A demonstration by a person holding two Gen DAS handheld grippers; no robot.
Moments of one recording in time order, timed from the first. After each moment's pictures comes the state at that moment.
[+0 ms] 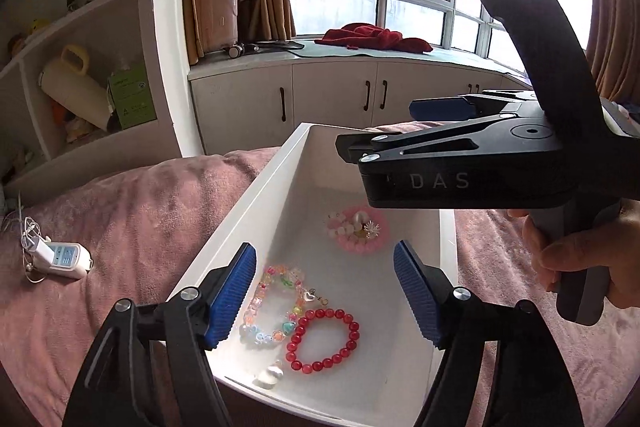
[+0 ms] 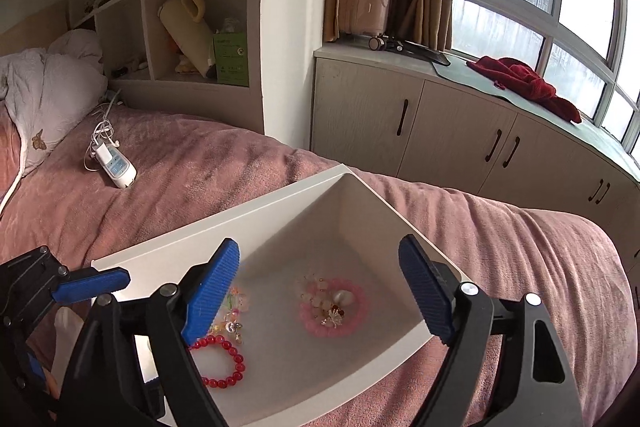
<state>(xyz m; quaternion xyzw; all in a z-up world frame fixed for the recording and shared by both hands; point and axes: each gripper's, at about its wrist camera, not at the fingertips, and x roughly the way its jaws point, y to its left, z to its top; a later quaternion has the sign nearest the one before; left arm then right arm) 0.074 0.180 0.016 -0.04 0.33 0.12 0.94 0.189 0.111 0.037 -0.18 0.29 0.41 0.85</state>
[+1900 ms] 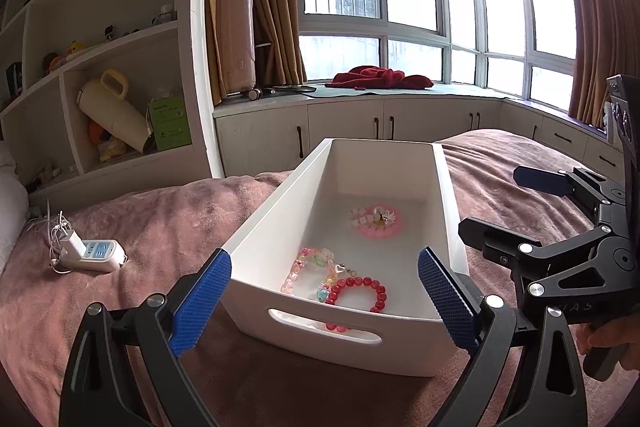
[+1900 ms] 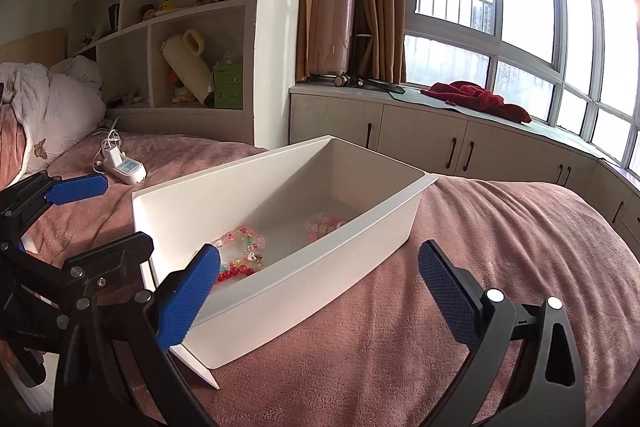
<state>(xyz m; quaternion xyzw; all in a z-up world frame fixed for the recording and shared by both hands) -0.015 0.173 -0.006 -0.01 0.24 0.14 0.96 0.069 0.020 -0.014 -0.12 0.21 0.36 0.90</state>
